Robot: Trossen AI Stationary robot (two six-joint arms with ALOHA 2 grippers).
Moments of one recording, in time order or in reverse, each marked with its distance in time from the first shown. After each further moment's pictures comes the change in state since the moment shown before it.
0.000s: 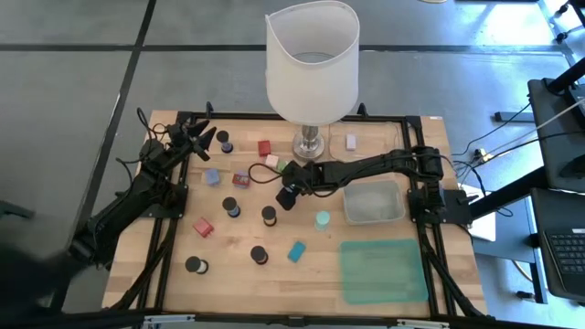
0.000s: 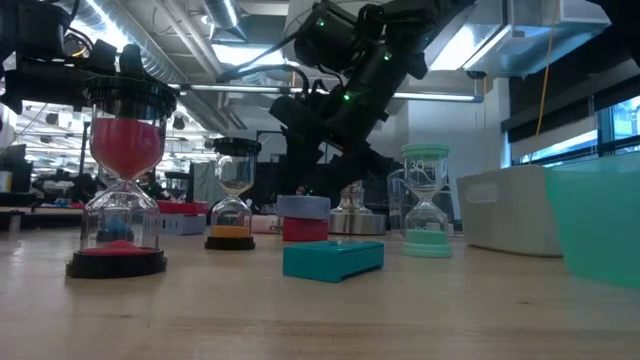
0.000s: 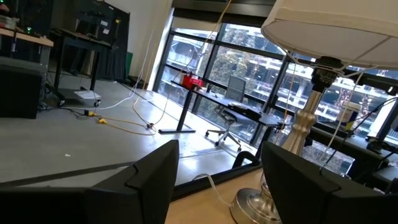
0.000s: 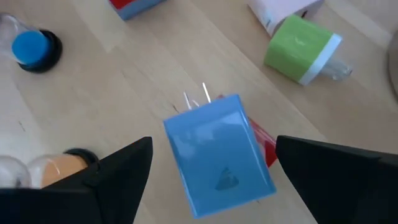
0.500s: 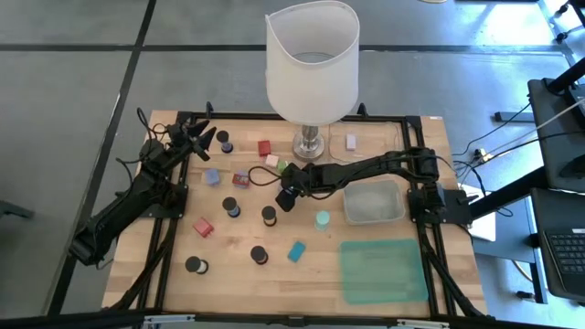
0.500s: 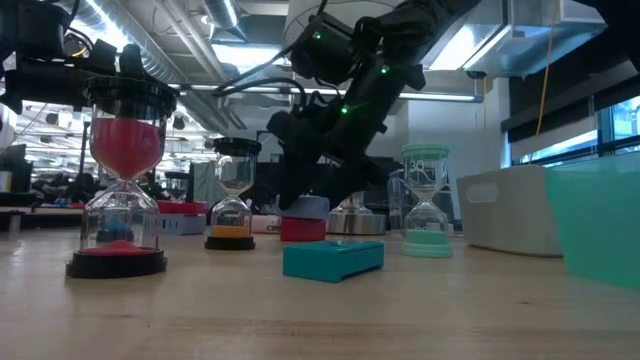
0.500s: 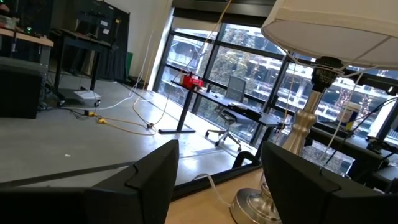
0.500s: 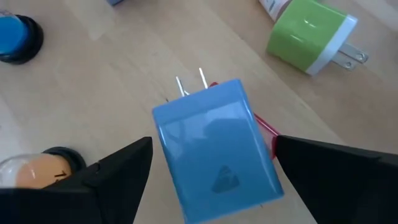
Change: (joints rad) left arm 0.000 0.000 0.000 0.000 0.000 0.000; right arm 0.002 0.039 -0.006 0.029 0.013 0.009
